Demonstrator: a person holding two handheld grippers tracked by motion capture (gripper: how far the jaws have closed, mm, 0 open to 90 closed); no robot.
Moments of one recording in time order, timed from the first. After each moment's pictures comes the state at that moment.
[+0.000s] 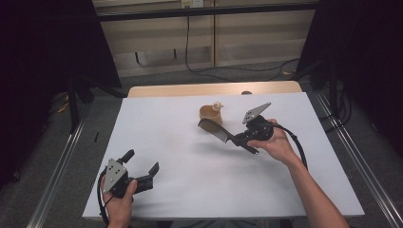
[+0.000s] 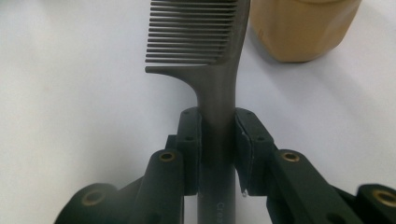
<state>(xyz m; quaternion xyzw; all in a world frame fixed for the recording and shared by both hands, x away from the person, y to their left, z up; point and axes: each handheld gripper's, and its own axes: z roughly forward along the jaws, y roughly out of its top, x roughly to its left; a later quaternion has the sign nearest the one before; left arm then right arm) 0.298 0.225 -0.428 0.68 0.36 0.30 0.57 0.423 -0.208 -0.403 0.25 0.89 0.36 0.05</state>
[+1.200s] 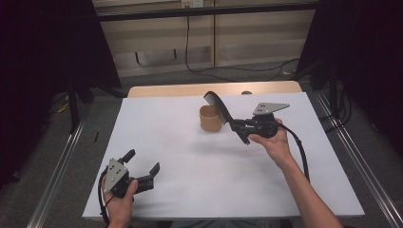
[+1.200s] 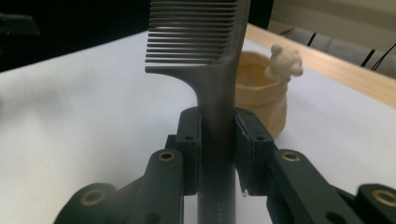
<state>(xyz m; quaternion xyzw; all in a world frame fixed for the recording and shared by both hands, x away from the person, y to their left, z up) 0.298 0.224 -0.428 0.68 0.36 0.30 0.57 0.415 -0.216 -0.392 0.30 0.79 0.52 0.13</state>
